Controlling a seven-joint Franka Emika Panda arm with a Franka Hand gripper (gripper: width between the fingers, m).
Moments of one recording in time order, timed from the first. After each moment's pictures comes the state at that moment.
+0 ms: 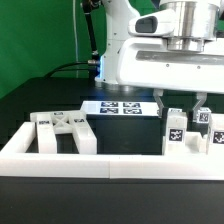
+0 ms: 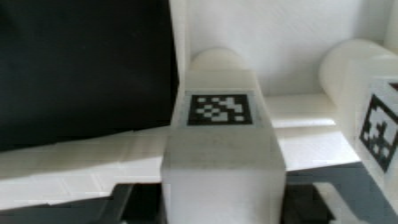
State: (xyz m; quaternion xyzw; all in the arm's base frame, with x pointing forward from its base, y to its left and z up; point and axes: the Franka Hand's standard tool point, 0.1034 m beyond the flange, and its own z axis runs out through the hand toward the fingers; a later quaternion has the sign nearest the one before) arm 0.630 0.051 0.083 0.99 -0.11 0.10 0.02
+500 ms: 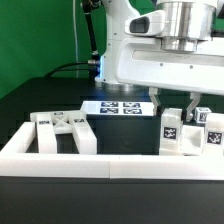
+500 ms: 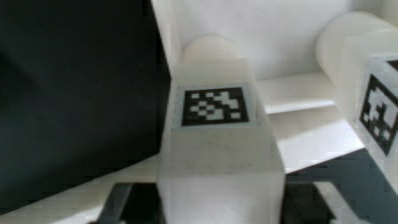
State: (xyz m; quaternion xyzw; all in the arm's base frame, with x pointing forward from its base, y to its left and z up) arm 0.624 0.044 0.083 0.97 -0.21 0.08 0.02
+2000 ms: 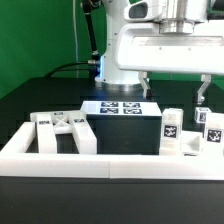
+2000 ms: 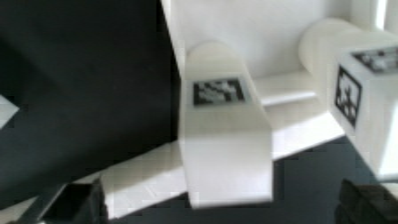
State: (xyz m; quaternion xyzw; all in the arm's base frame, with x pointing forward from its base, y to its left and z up) arm 0.598 0.047 0.102 0.97 -0.21 0.13 0.01
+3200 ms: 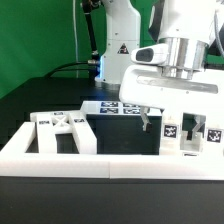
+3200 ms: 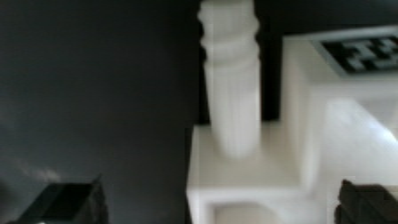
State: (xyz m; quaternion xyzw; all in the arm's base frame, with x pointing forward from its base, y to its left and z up) arm 0.559 0.056 0.020 0.98 -0.17 0.13 0.05
